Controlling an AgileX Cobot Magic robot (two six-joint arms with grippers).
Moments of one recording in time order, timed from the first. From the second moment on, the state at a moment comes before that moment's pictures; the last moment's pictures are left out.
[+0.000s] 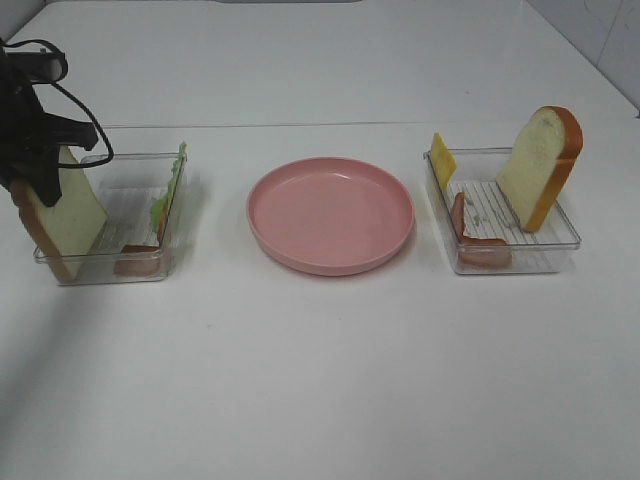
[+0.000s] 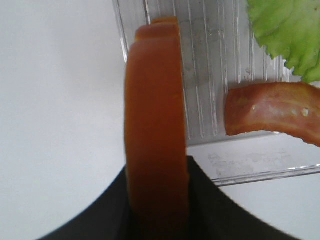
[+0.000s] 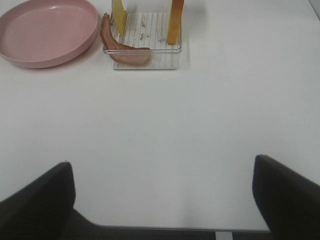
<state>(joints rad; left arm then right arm) -0.06 2.08 -1.63 -0.01 1.14 0.01 0.02 0.00 -0.46 0.02 1.11 -0.05</state>
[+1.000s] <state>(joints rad) -0.06 1.73 -1.92 -0.17 1.22 -0.08 0.02 0.00 -0.46 0.02 1.11 -0.05</state>
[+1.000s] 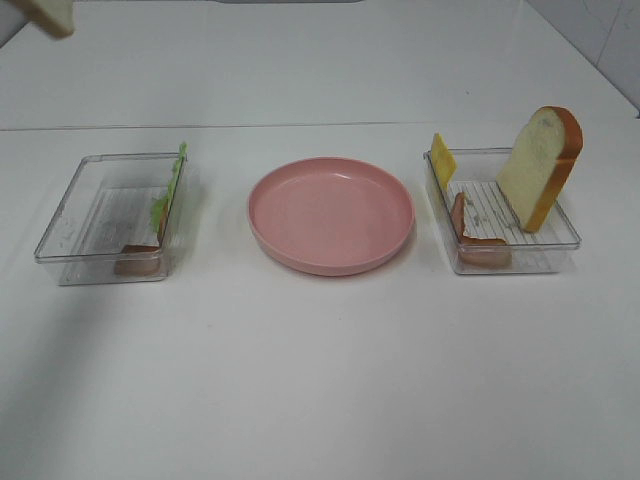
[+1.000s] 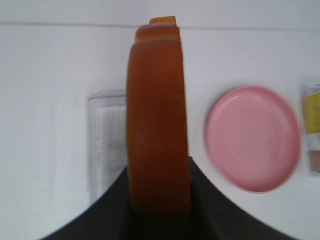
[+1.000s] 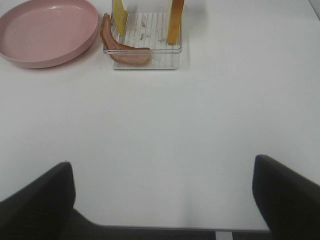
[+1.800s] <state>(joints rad) -0.41 2.24 -1.96 -0.57 0.94 0.00 0.02 0.00 -0.46 0.02 1.11 -0.05</state>
